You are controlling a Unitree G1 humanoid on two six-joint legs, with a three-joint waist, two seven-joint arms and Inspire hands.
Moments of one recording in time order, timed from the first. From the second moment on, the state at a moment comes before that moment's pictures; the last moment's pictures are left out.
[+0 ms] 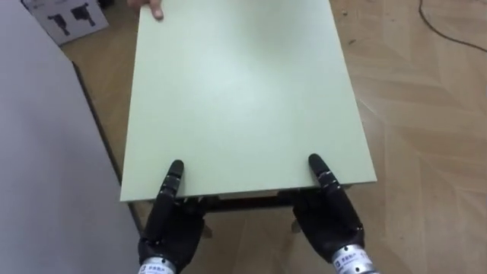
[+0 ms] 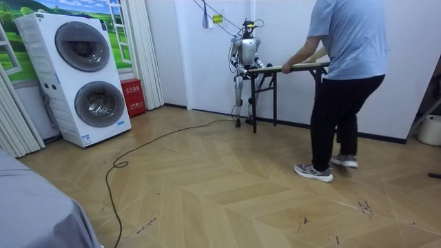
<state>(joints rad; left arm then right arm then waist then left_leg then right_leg) 0.40 0.06 -0.17 0.05 -1.17 -0.05 -0.14 0.26 -0.17 0.24 0.16 1.36 0.01 0.25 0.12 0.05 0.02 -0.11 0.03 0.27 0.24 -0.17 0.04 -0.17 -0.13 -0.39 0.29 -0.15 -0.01</state>
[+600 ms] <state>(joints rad) 0.40 0.06 -0.15 0.05 -1.17 -0.05 -0.12 0.26 -0.15 0.27 0.16 1.35 0.00 0.24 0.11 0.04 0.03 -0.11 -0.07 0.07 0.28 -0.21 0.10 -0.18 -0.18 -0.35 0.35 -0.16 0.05</state>
